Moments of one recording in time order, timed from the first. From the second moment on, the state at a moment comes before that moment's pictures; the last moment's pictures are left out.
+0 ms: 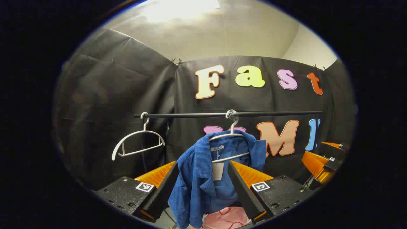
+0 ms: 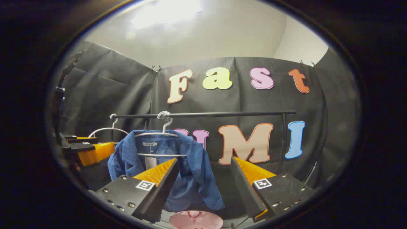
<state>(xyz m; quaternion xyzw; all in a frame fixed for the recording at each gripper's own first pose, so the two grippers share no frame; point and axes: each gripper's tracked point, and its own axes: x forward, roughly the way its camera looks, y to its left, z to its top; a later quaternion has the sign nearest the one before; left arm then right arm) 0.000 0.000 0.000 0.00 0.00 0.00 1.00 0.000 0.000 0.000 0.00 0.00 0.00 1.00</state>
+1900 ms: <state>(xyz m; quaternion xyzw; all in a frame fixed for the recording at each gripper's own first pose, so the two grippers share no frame) 0.003 -0.014 -0.036 0.01 0.04 -0.03 1.00 -0.018 0.010 0.000 -0.02 0.00 -0.01 1.00</state>
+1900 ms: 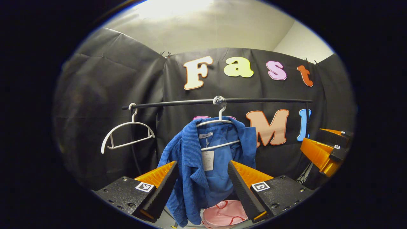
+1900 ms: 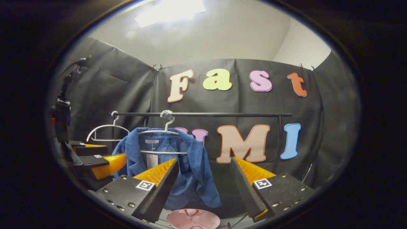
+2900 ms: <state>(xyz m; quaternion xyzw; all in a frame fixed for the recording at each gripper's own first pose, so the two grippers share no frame) 0.111 0.034 -0.101 0.09 0.05 0.10 0.99 0.009 -0.010 -0.010 -0.04 0.01 -0.03 1.00</state>
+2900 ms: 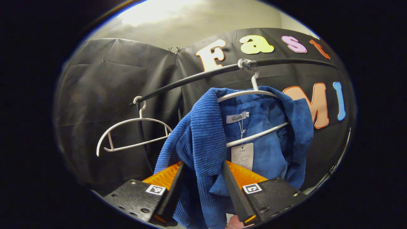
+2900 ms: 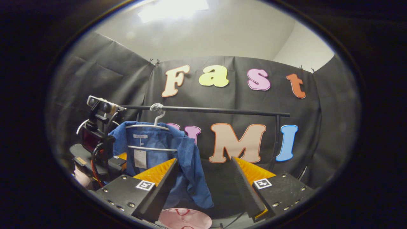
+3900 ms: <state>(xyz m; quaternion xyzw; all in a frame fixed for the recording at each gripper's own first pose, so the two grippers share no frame) 0.080 0.048 -0.061 0.05 0.08 0.05 0.99 0.142 0.044 -0.091 0.00 0.07 0.08 0.99</state>
